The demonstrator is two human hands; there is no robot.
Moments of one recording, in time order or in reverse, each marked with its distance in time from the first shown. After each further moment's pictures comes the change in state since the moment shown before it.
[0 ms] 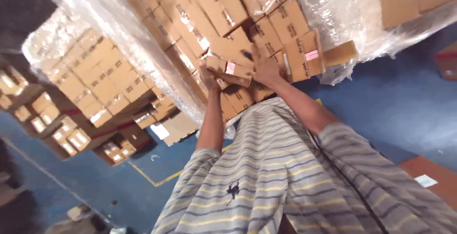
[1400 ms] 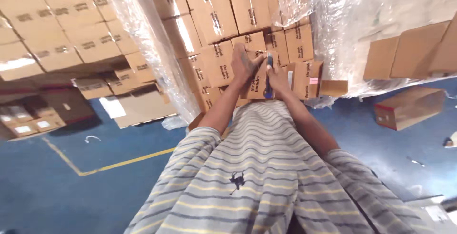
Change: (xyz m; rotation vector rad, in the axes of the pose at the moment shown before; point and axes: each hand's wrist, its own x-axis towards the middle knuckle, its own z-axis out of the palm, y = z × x) left_hand 0.007 0.044 0.071 0.745 -0.288 0.099; right_hand 0.015 -0.024 -0.011 0.345 -0.185 0.293
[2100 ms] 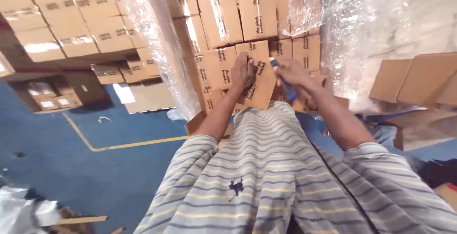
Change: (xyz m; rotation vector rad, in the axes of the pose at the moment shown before) left_hand 0.005 -0.017 0.013 -0.035 0.104 0.258; right_hand 0.055 -0.029 -0.106 -0.305 -0.332 -0.244
